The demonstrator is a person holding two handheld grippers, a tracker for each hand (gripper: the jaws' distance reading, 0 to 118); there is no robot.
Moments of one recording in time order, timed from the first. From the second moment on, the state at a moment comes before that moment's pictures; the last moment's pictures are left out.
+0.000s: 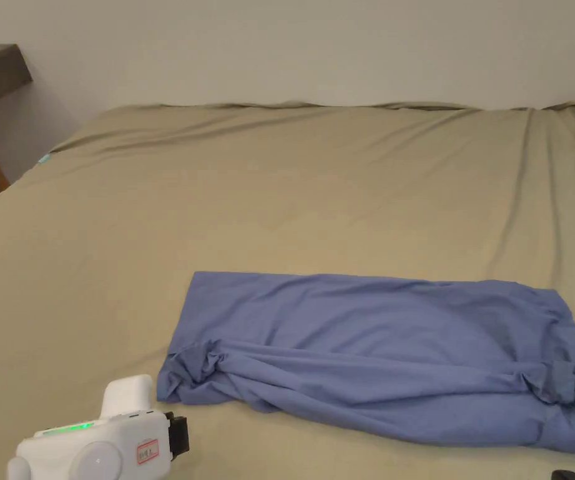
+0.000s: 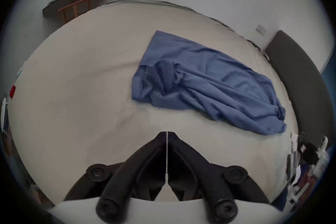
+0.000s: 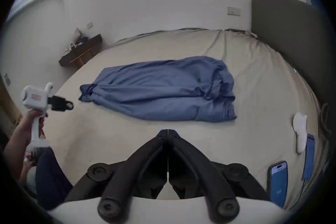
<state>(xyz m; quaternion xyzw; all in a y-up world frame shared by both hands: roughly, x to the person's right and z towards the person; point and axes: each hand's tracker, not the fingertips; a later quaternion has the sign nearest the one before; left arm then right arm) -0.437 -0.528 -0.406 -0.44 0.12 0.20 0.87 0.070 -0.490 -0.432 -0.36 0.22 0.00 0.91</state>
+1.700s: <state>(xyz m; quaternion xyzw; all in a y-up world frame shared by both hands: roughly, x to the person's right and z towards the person) -0.481 -0.517 -0.339 -0.57 0.01 0.19 0.80 0.148 -0.515 -0.455 -0.58 0.20 0.03 0.79</state>
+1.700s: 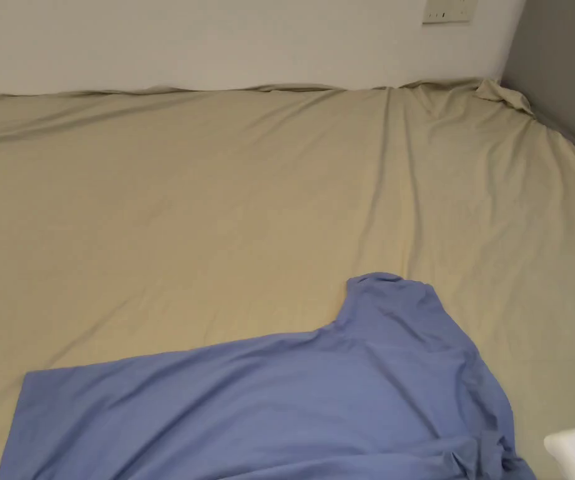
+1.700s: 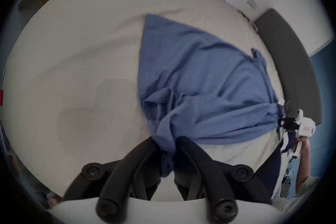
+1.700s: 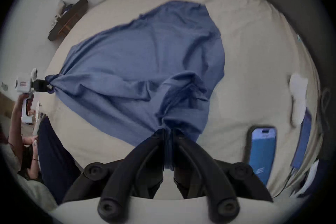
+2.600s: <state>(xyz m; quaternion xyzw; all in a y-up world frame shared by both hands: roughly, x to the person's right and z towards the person) -0.430 -0.486 -0.411 -0.44 0.07 0.14 0.88 0.061 -0.436 -0.460 -0.35 0.25 -0.04 0.90</state>
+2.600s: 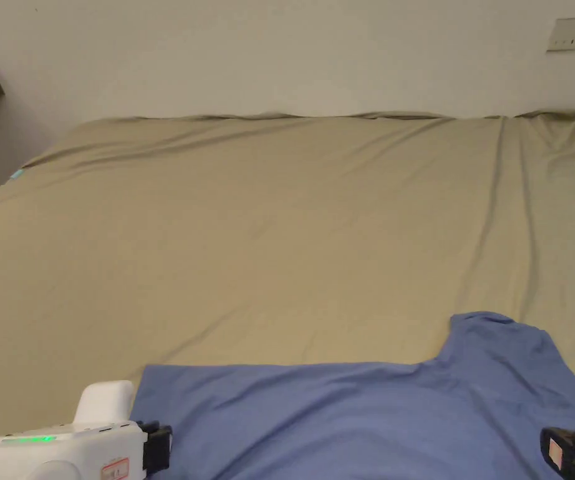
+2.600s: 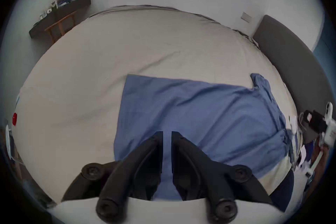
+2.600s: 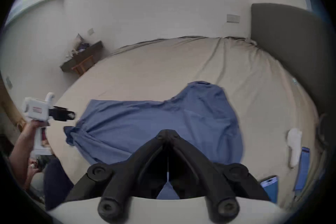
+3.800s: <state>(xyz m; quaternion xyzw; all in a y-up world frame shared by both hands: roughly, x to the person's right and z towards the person) -0.478 -0.488 -0.544 -0.45 0.14 0.09 0.88 0.109 -0.556 -0.698 -0.55 0.11 0.08 0.82</state>
